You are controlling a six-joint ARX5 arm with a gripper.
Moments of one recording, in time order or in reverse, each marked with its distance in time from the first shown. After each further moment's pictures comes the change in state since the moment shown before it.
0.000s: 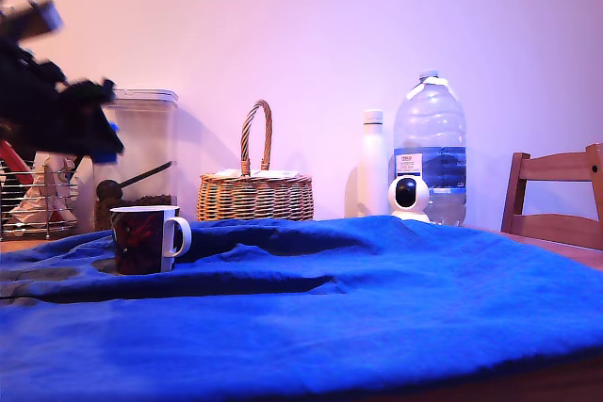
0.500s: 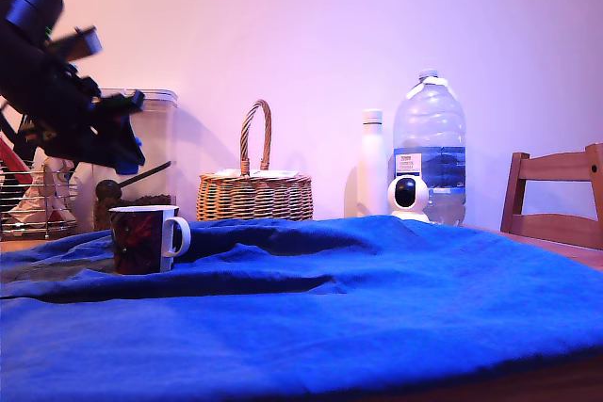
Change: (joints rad) arm 0.000 0.195 0.302 -0.262 0.003 0.000
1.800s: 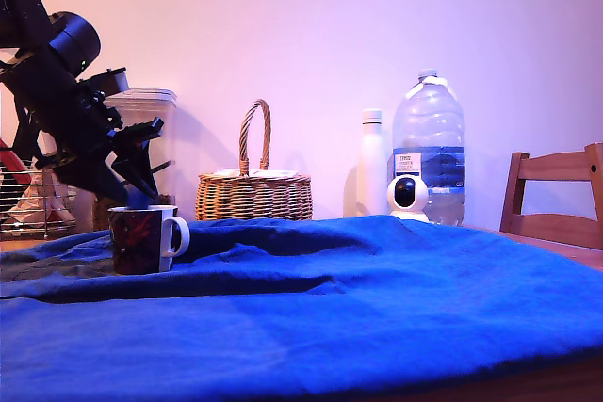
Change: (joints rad) arm -0.014 0.142 0.206 -0.299 0.000 0.001
